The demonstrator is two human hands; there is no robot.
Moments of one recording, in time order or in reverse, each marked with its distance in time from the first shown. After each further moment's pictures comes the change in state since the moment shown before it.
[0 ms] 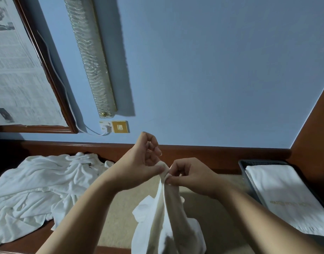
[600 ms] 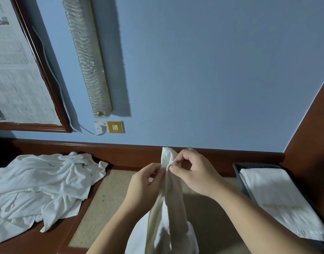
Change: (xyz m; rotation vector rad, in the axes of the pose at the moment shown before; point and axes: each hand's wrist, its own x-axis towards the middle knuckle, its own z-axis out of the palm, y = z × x) left_hand -0.016 -0.032 0.086 0.065 0.372 -0.110; right_hand -0.008 0.003 -0.013 -0.264 0.356 -0.024
